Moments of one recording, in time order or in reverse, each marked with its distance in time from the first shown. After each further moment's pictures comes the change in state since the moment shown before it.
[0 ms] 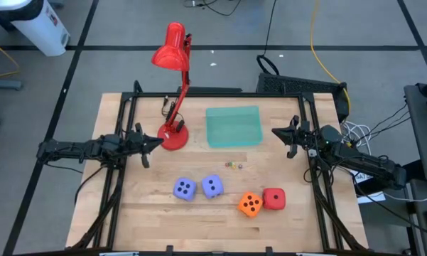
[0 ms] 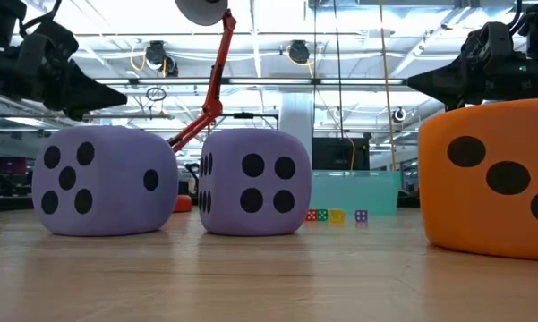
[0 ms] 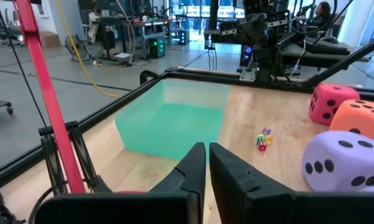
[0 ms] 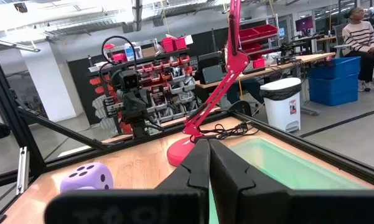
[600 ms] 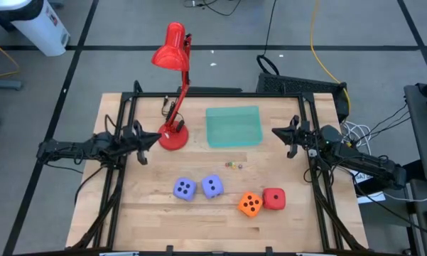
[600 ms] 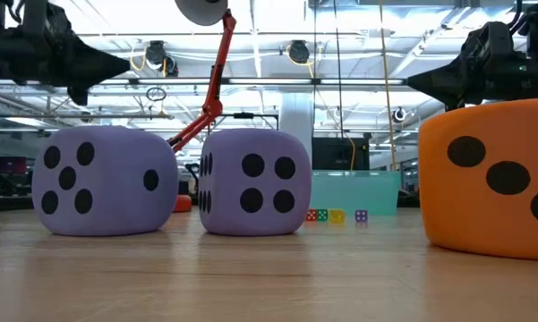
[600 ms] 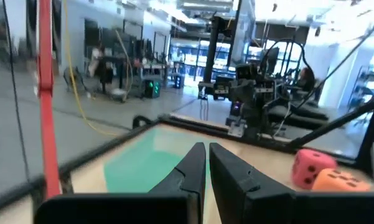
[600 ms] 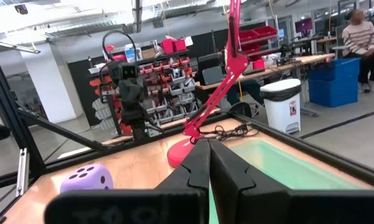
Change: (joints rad) left arm 0.002 0.000 0.000 0.194 0.001 -0.086; right arm 0.000 0.000 0.000 0.011 0.002 0.001
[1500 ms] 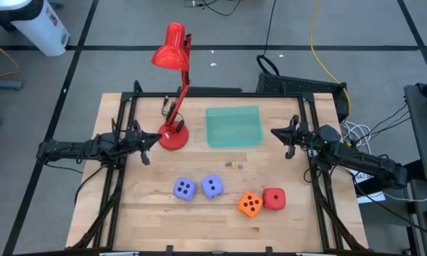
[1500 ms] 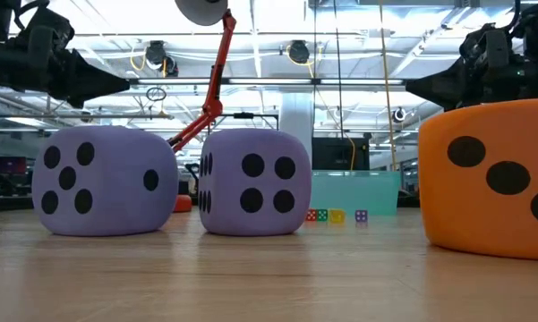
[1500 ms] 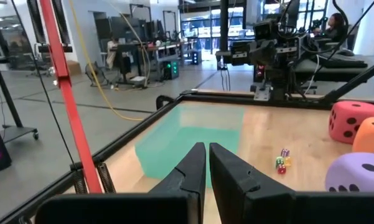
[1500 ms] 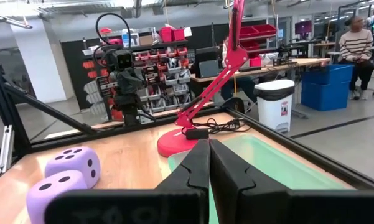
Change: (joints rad) left arm 0.001 0.000 0.011 -0.119 -0.054 0.182; right arm 0.000 0.032 0.000 -0.012 -0.004 -0.098
